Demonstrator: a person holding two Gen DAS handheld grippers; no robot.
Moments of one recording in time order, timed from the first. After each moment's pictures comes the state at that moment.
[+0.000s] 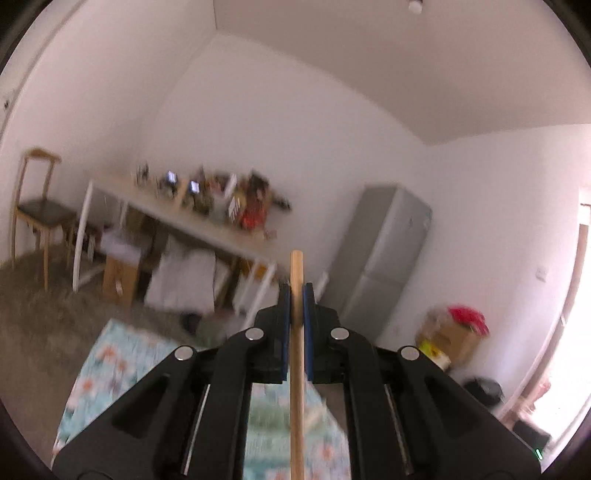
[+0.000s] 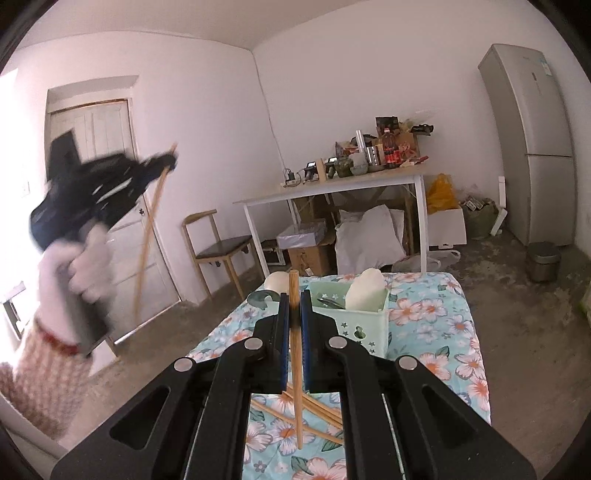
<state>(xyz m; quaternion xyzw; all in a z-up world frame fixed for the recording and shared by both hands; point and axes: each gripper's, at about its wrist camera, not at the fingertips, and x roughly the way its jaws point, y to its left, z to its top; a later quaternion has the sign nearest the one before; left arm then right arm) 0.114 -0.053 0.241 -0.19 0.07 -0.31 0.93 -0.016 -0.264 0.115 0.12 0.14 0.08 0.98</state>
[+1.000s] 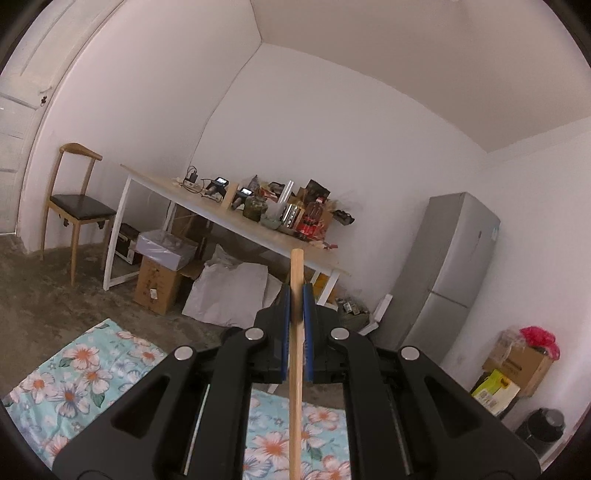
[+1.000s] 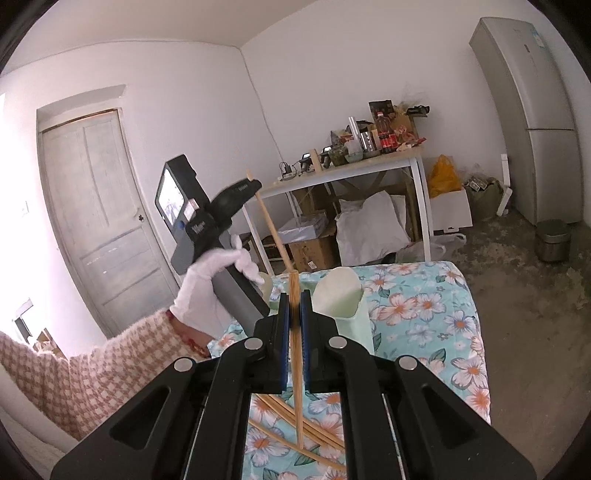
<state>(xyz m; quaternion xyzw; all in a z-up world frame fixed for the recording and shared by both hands) 0.253 -0.170 0.145 -0.20 0.07 -0.19 0.96 0.023 -0.311 0.092 0.15 0.16 0.09 0.97</state>
